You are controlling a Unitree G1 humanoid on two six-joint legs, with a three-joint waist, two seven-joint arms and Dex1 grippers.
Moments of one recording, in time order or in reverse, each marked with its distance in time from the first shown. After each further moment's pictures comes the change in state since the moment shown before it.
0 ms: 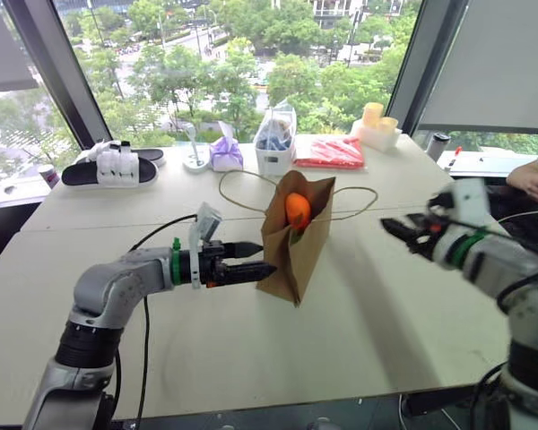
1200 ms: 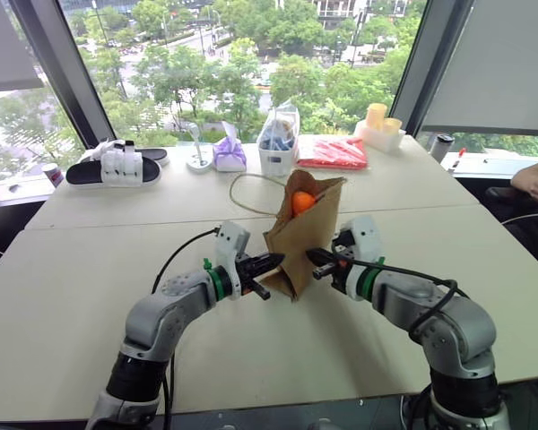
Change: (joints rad) left arm 0.085 -0.260 -0.034 -0.008 0.176 -0.127 0.383; right arm 0.062 0.148 0.214 -0.105 0.000 0.010 -0.097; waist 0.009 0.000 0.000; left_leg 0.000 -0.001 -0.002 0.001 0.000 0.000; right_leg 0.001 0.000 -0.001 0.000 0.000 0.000
